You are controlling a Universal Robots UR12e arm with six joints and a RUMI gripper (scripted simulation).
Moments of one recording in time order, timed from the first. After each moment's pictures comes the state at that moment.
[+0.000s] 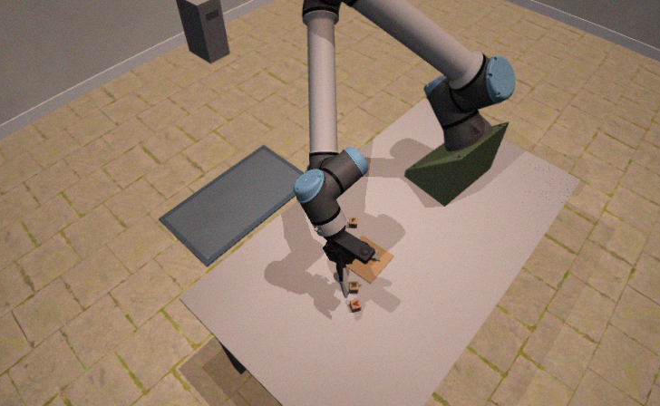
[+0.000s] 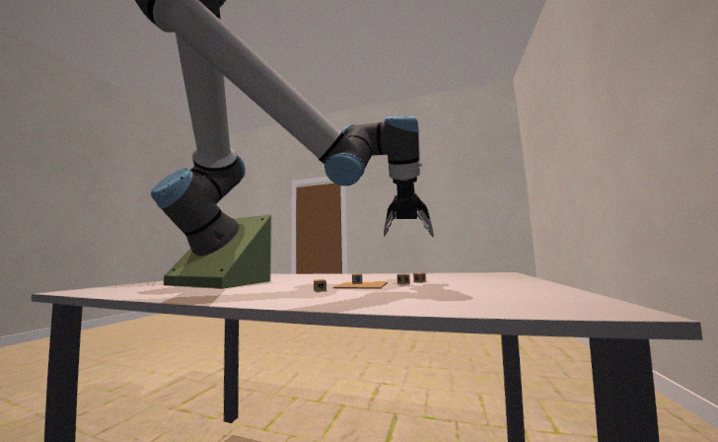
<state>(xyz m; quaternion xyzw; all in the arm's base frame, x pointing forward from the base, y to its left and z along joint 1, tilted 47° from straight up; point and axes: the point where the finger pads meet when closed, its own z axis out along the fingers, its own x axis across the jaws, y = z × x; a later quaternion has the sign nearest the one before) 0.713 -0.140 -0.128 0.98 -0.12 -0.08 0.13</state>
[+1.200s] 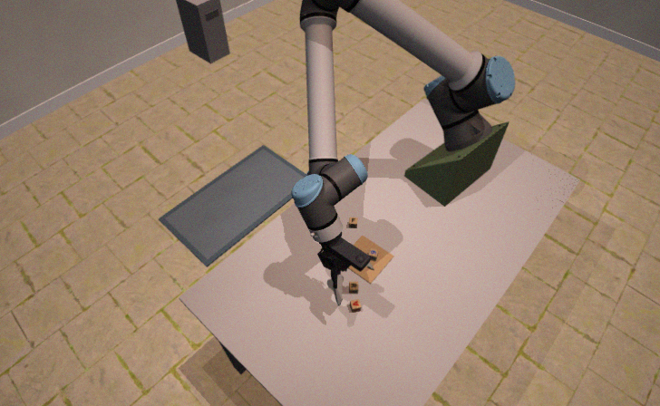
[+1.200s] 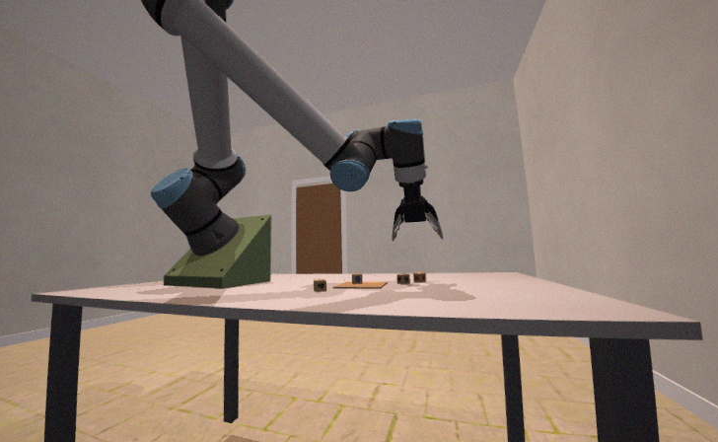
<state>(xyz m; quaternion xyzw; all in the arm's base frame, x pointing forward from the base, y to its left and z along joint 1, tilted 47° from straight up) 0.738 -0.155 -0.138 0.98 -0.11 -0.06 0.14</state>
